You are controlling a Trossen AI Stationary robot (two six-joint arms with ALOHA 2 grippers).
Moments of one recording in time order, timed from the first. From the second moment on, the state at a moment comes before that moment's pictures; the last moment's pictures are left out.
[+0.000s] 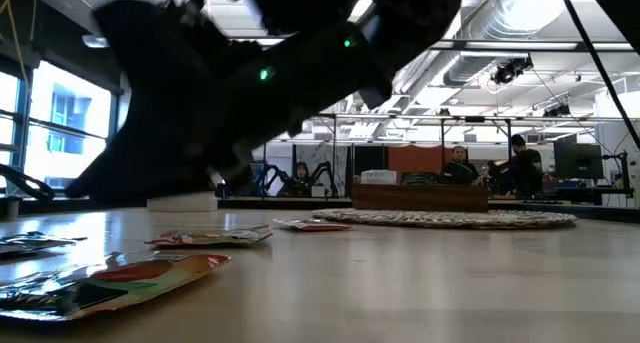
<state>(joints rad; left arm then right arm) -0.96 1.75 0.91 -0.52 -0.39 -1.31 0.28 2.37 1.58 0.29 0.05 0.29</state>
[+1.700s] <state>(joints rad) -0.80 1.76 0.91 -0.44 -0.49 -1.31 0.28 2.39 1.60 0.16 0.05 0.44</state>
